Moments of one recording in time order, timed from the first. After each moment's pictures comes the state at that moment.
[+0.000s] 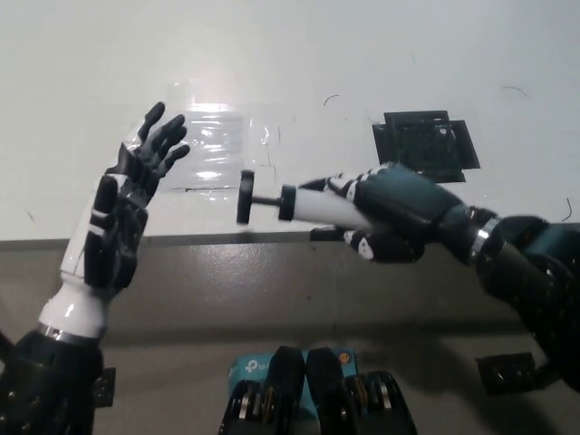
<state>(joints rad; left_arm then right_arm) -0.25 0.18 0.03 -0.36 -0.18 0.06 -0.17 -0.67 -0.38 0.41 -0.06 -0.60 -0.05 0.55</state>
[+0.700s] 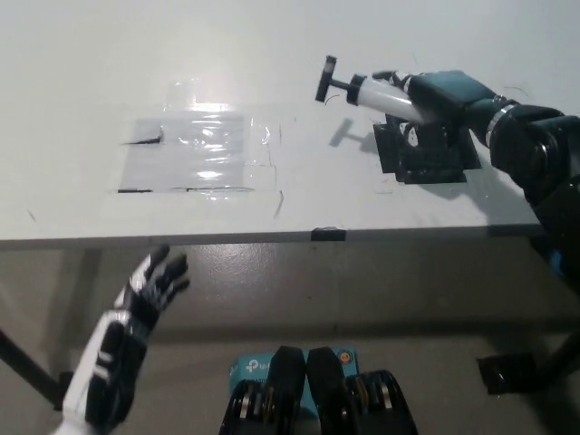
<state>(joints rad) 0.13 0.18 -0.04 -0.39 -0.15 -0.08 -0.20 -1.00 -0.36 0.41 0.74 -0.68 -0.14 0.33</state>
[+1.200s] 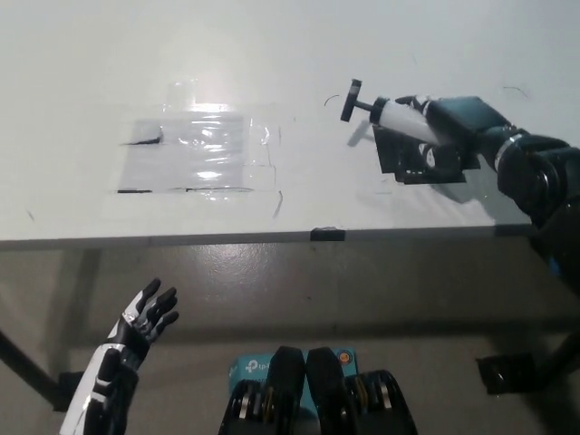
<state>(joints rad) 0.18 0.17 -0.01 -0.31 -0.14 -0.14 -0.20 -0.96 -0.36 0.43 0.86 -0.69 -0.19 0.23</state>
